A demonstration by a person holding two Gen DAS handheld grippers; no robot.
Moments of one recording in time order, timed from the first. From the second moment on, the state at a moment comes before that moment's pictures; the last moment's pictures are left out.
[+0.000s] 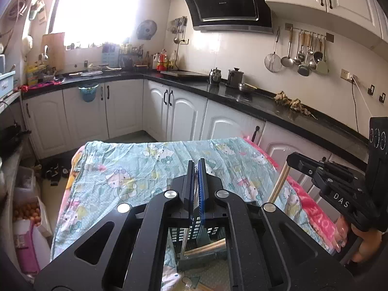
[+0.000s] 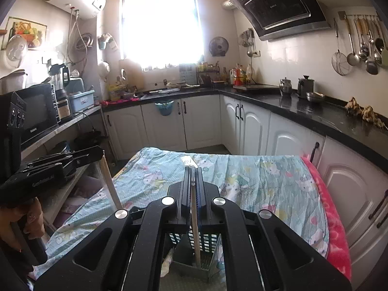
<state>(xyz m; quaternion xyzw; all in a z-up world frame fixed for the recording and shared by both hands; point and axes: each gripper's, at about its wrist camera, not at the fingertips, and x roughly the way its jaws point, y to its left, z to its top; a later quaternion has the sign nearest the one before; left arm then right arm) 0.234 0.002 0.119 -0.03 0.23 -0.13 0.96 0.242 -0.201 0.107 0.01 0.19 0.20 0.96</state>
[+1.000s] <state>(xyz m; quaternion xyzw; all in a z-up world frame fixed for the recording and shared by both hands) 0.186 0.035 0.136 -0.09 0.21 -0.12 0.97 0.188 -0.200 0.114 -0.03 0.18 0.19 0.96</state>
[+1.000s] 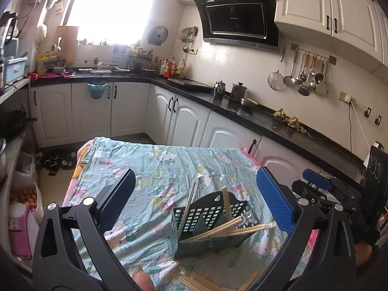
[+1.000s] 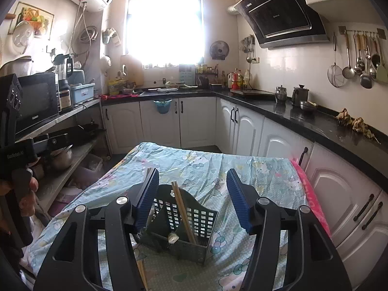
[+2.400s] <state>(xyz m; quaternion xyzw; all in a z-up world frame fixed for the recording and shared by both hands) 0.122 0.051 0.046 -0.14 0.30 -0.11 0.94 0.116 -0.192 0.061 -0.05 0.23 0.23 0.94</state>
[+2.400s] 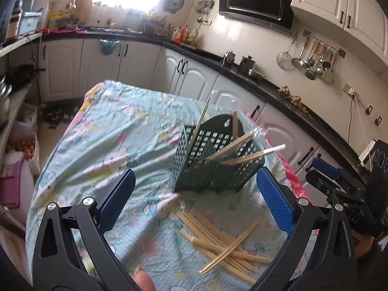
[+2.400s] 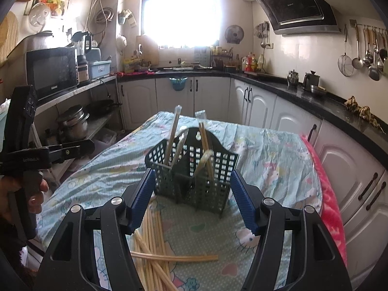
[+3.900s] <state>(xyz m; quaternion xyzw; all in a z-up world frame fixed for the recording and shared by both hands) 0.160 0.037 -0.104 -0.28 0.50 -0.16 0.80 0.173 -0.224 -0.099 0.15 0.51 0.16 0.84</state>
